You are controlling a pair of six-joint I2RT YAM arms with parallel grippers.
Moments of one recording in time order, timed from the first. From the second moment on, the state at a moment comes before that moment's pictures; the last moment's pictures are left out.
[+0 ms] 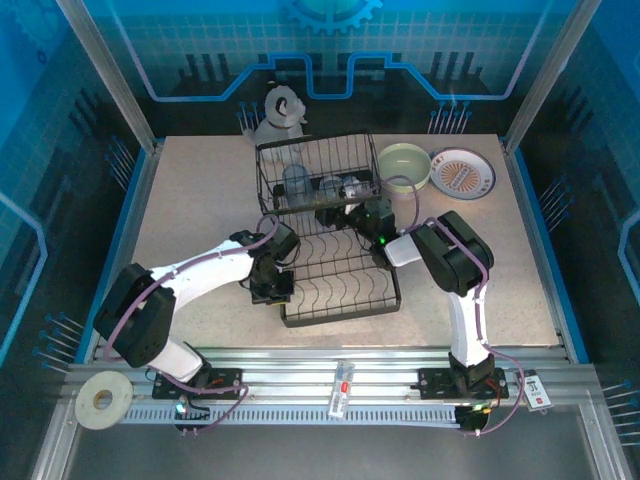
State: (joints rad) left arm -0.60 1.53 0.95 -0.88 0.18 -0.79; right arm 0.50 2.10 0.96 1.07 -0.27 0.08
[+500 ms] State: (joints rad) left arm -0.61 1.56 0.98 -0.87 0.19 -0.80; right arm 0.46 2.14 0.97 1.13 -0.33 0.11
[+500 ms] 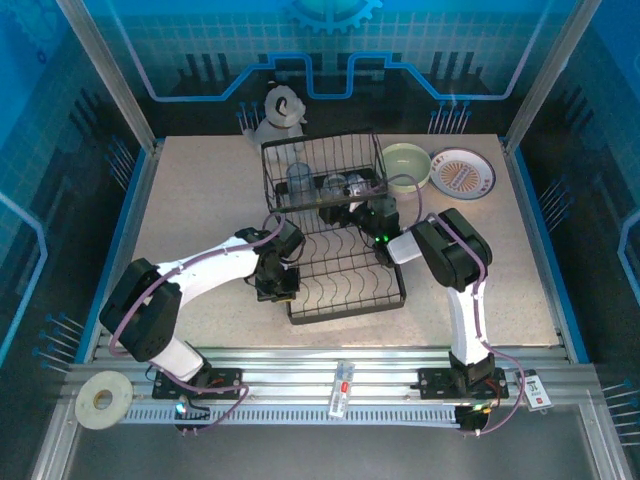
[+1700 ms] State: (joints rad) left arm -0.69 1.51 0.93 -0.86 0.21 -0.69; right arm 0.50 1.96 0.55 1.38 -0.13 0.28
